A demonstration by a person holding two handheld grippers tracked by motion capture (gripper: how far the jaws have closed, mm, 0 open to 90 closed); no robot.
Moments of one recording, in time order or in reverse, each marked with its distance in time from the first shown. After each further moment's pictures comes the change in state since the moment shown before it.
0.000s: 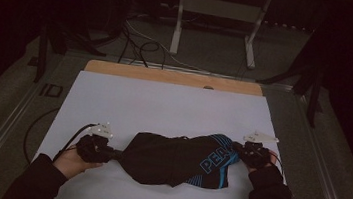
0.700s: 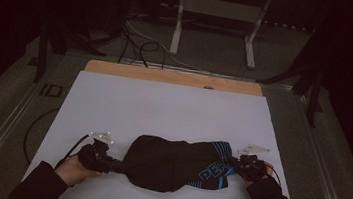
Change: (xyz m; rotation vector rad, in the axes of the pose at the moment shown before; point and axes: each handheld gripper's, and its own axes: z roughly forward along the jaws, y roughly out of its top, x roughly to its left) left arm 0.010 -0.014 0.009 0.004 -0.097 -0.135; right arm 0.016 -0.026 0.002 0.087 0.058 -0.026
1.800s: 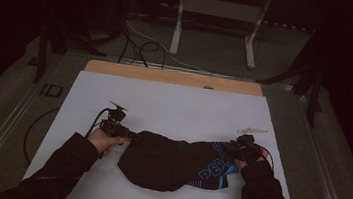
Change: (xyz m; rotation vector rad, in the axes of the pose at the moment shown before) left arm 0.068 0.065 0.043 -0.033 0.027 -0.372; right arm -0.023 0.036 0.030 -0.004 -0.008 0.178
